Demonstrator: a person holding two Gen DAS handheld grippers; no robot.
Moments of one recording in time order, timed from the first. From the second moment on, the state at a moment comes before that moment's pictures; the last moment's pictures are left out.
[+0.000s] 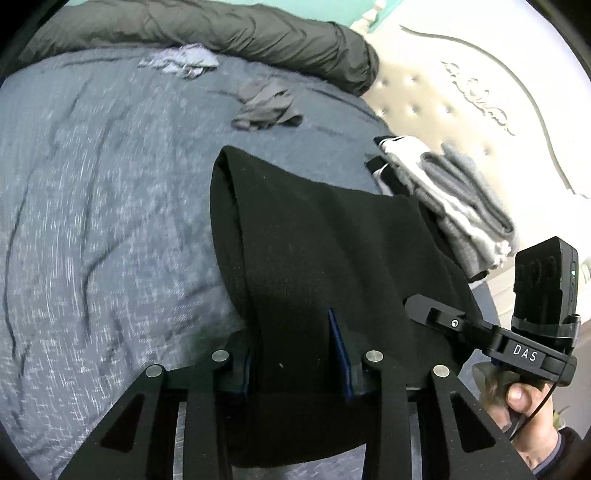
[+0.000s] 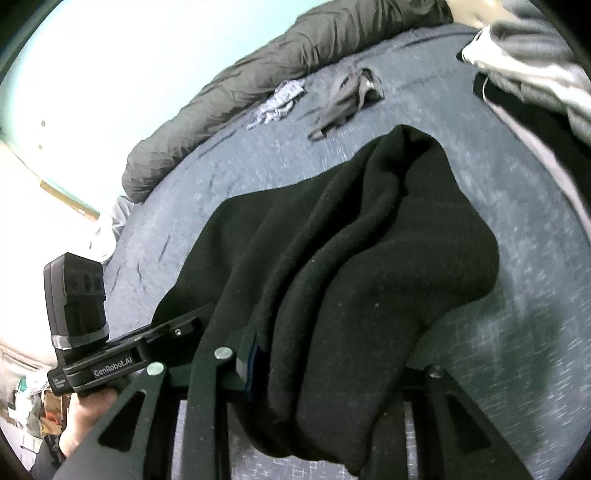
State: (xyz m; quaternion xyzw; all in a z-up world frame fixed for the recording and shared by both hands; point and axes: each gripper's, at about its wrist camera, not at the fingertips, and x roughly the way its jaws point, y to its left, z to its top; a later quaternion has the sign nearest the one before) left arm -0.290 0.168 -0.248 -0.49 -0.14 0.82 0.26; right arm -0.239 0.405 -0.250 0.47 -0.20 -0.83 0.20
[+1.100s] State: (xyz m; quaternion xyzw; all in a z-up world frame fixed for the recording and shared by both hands) left arm -0.306 0.317 -0.070 -0.42 -0.10 0.85 0.30; right arm -0.249 0.547 -0.079 0.39 -0.21 -0.87 0.21
